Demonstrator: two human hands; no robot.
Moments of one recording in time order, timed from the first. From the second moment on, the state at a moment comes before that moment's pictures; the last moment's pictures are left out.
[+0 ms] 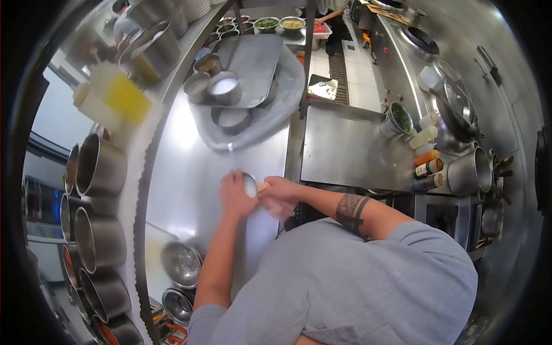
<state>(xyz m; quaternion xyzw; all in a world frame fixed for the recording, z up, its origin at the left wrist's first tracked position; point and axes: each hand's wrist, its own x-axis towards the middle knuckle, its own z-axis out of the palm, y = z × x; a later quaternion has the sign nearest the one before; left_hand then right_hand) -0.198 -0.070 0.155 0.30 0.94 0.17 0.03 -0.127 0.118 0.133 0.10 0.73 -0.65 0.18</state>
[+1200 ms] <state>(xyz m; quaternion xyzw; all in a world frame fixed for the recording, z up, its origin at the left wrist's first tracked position) -0.146 -0.004 0.298 0.43 0.85 0.30 -0.09 -0.028 0.154 0.185 0.08 0.04 -0.98 0.20</state>
